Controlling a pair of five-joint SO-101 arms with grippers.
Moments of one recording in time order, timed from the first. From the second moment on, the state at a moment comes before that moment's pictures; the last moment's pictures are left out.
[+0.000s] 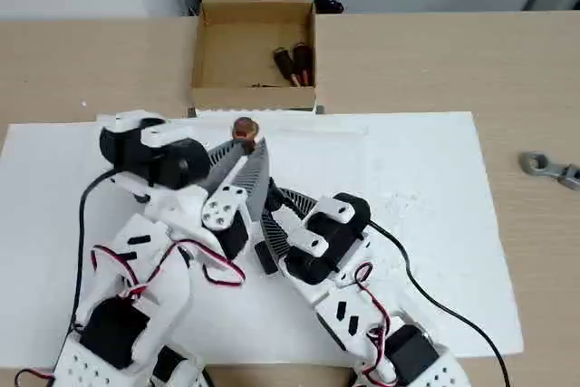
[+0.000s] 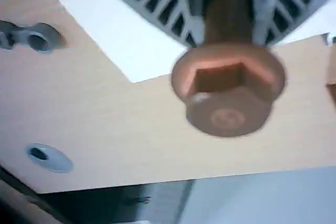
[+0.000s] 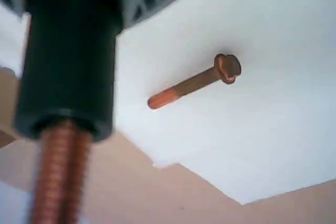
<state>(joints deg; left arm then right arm) 25.6 -73.7 52.4 43.7 19.8 -41.9 -102.9 89.1 29.0 1.5</state>
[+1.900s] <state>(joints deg) 27.5 -73.7 54.0 47.8 21.6 -41.8 -102.9 89.1 29.0 1.7</state>
